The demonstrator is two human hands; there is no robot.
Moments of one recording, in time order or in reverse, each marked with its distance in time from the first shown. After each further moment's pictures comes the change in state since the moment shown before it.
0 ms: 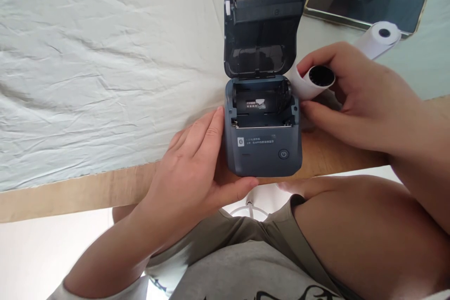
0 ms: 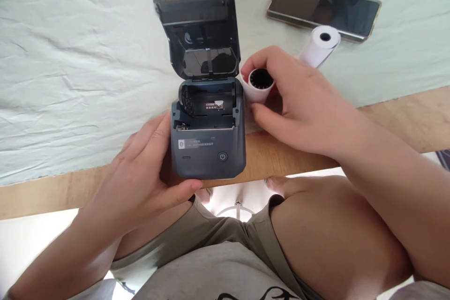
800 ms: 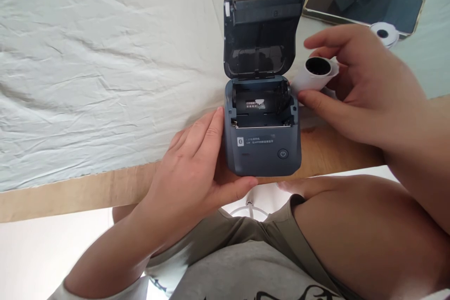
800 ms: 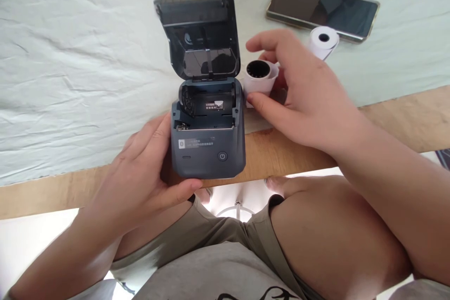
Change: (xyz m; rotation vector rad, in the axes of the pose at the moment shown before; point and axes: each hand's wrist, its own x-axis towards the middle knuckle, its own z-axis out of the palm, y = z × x) left_hand 0.000 0.000 0.003 0.009 -0.003 0.001; right_hand -0.001 0.003 0.006 0.022 0.158 0.028
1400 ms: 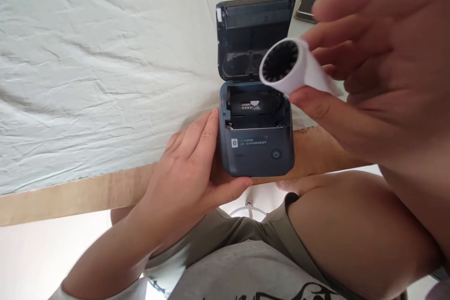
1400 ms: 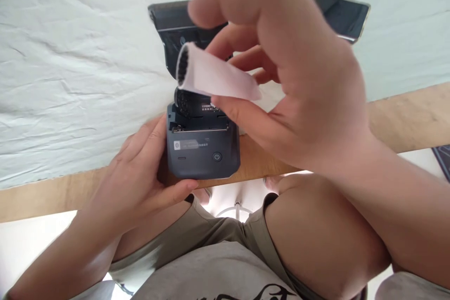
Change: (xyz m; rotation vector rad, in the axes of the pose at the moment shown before) left_hand -0.003 -0.002 0.010 0.010 0.103 0.036; right_hand 0.002 -0.051 -0.005 0.126 0.127 -0.180
